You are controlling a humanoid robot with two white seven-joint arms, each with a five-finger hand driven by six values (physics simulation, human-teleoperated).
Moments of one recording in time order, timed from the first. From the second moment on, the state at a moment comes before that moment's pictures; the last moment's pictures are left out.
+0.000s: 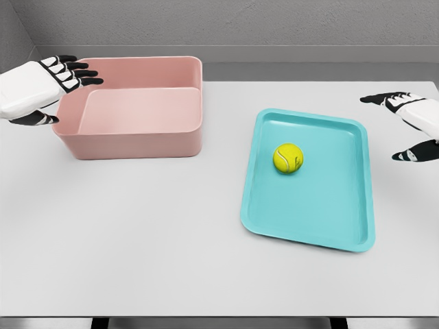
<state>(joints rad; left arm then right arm) -0.59 1.01 -0.53 -1.47 -0.57 -0.61 -0.06 -0.23 -1.18 0.38 -1.75 0.07 -0.21 0.16</state>
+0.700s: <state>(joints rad) -0.59 1.01 -0.53 -1.47 -0.57 -0.61 -0.05 -0.85 -0.87 1.02 -1.58 0.06 0.04 0.46</state>
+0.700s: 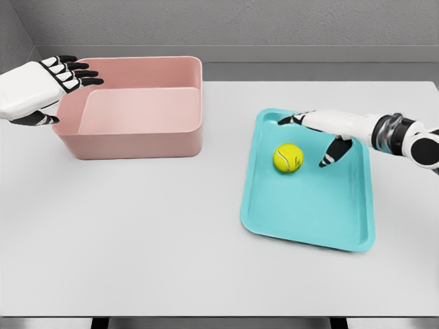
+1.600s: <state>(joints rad) -0.59 1.01 -0.53 -1.47 -0.58 -0.61 -0.06 -0.91 -0.77 1.15 -1.48 0.07 0.05 0.50</state>
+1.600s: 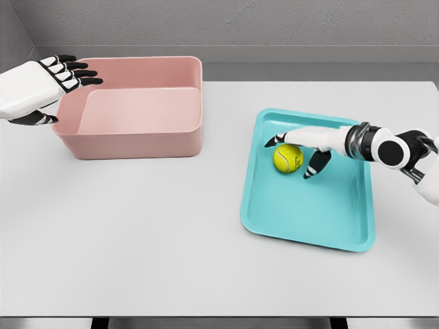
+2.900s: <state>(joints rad) -0.59 1.02 -0.53 -1.47 -0.57 -0.61 -0.06 -0.99 -0.77 1.14 -1.58 0.07 0.04 0.52</state>
